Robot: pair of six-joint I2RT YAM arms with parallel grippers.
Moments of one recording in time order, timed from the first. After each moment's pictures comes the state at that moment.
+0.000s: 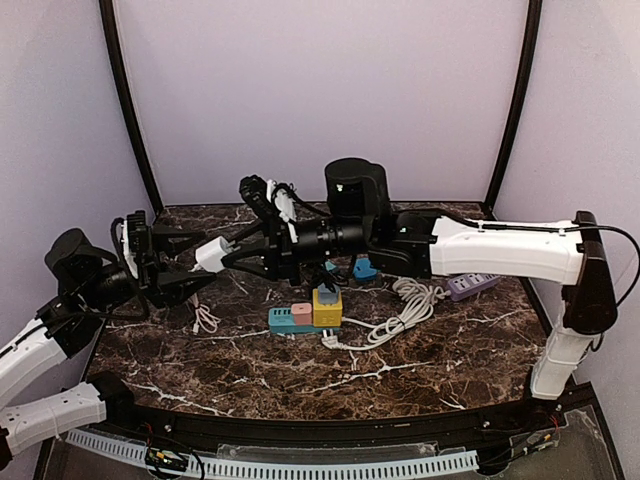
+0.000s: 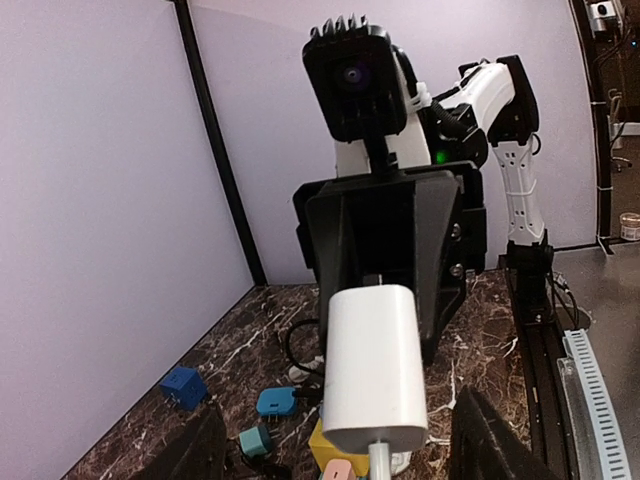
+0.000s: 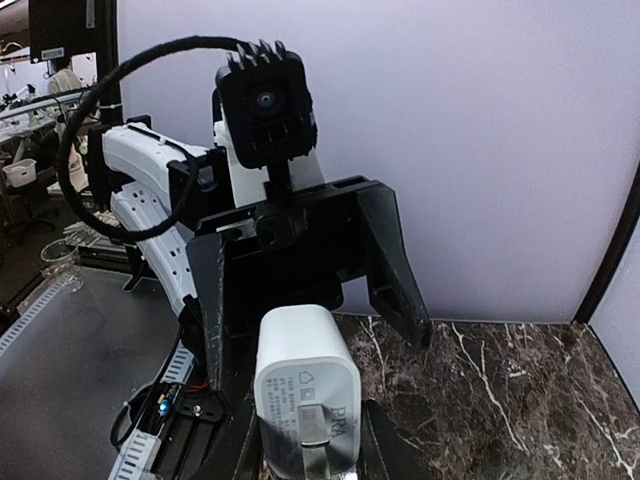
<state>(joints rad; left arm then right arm) -0.51 0.61 0.52 0.24 0.70 0.13 1.13 1.78 1.52 0.18 -0.58 -0.09</state>
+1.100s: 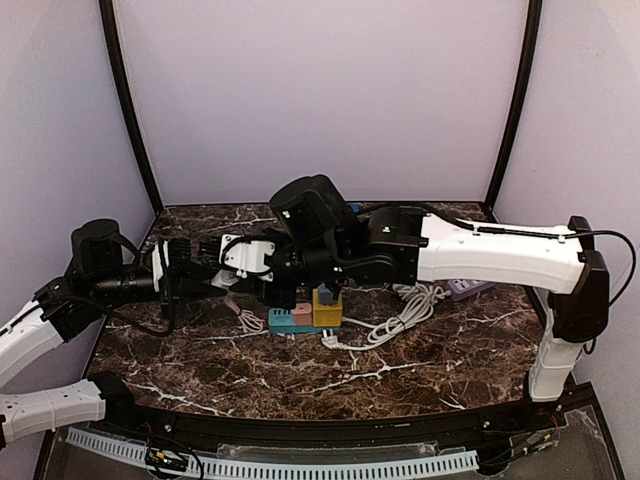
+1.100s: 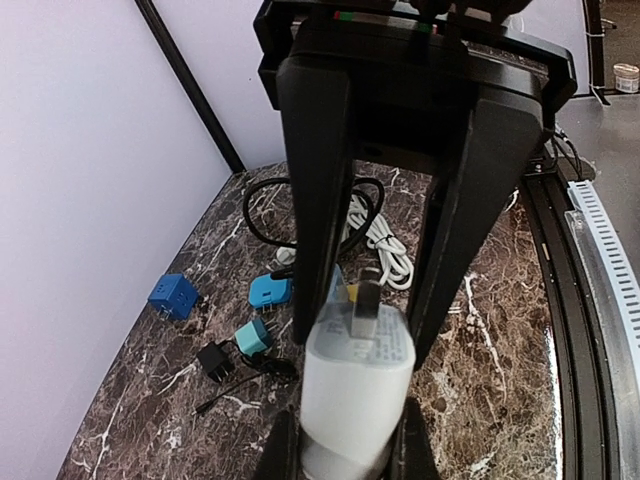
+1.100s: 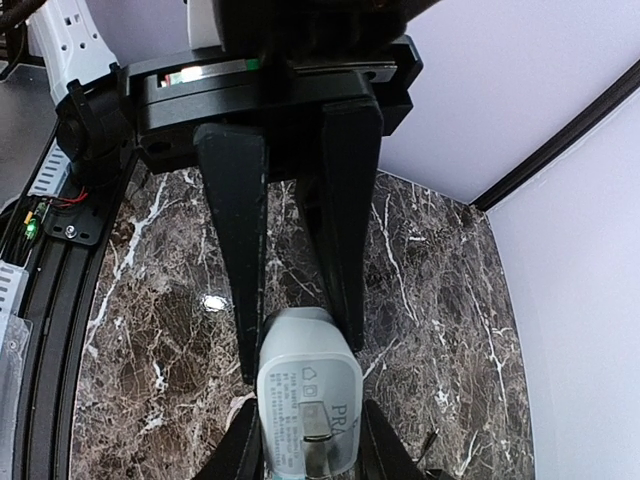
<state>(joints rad) -0.57 0.70 0.65 -0.25 0.60 0.54 1.28 1.84 1.75 -0.41 -0.01 -0.53</state>
